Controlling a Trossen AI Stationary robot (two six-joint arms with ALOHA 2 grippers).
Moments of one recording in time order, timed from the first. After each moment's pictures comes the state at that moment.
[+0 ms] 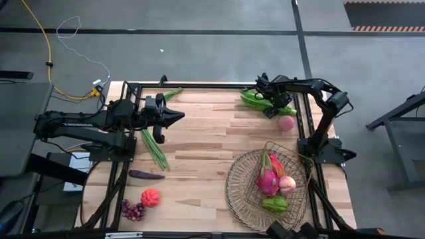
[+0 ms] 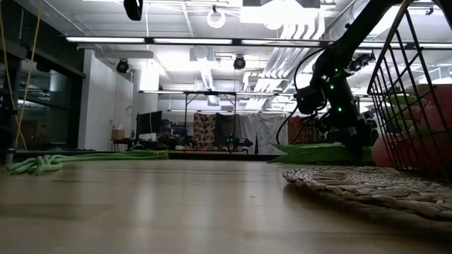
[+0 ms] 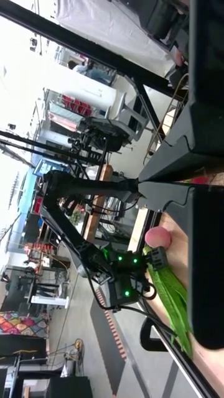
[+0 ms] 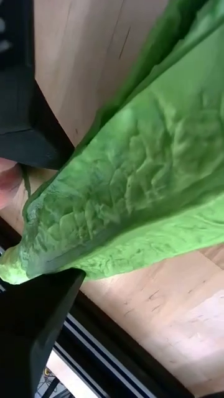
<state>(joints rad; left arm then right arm) 0.16 0.81 0.68 0.18 -0.08 -0.23 -0.83 1.78 1.04 -1.00 0.32 0.10</state>
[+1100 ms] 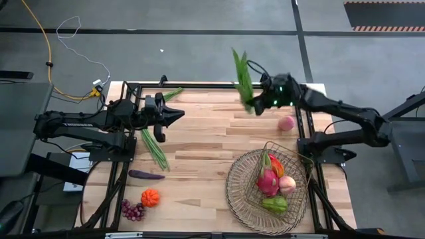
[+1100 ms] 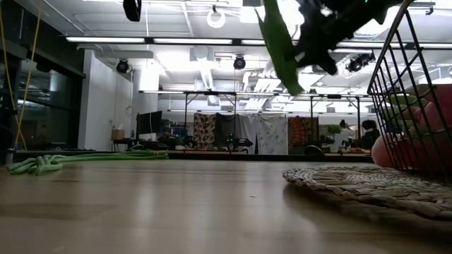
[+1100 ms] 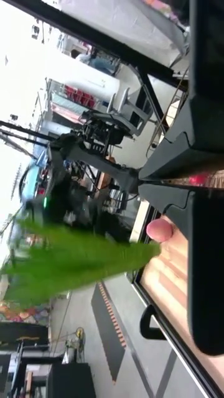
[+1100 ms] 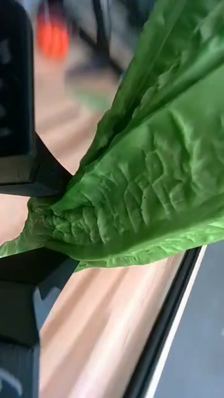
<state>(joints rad) 0.16 0.81 0.68 0.18 -0.12 -0.23 -0.50 1.10 0.91 -0.36 -0.19 0.45</state>
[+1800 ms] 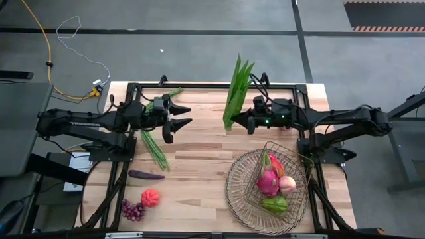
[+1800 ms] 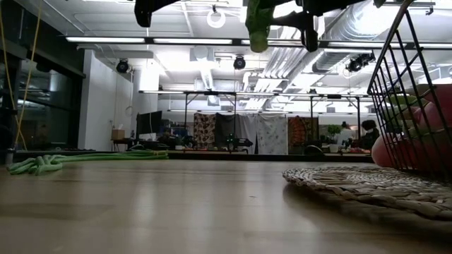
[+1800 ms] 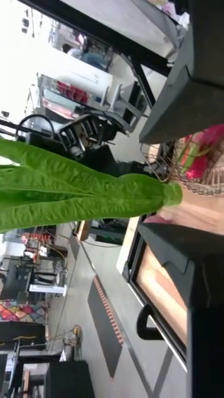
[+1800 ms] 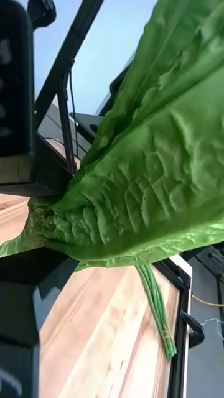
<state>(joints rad) 0.16 0.91 0.68 0.26 -0.12 -0.21 -0.08 1.13 0.84 0.11 0.06 0.76</state>
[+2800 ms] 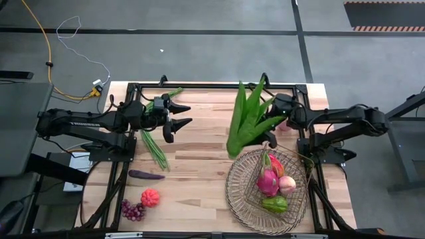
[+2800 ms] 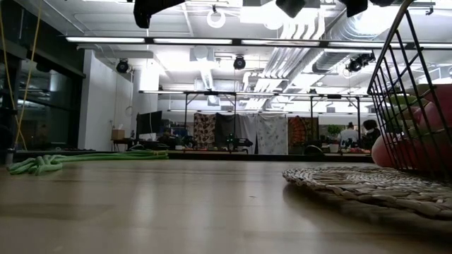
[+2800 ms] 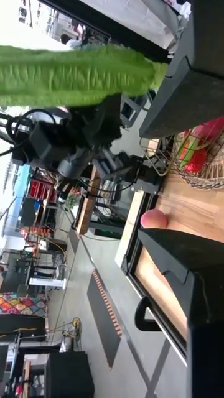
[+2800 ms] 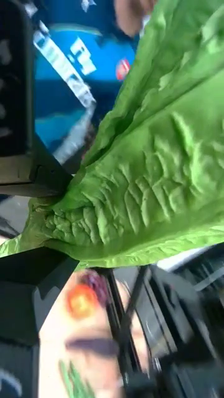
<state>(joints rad) 0.16 0.91 0.68 0.25 -0.15 -0.21 -0.13 1.20 0.84 0.41 -0.79 0.63</state>
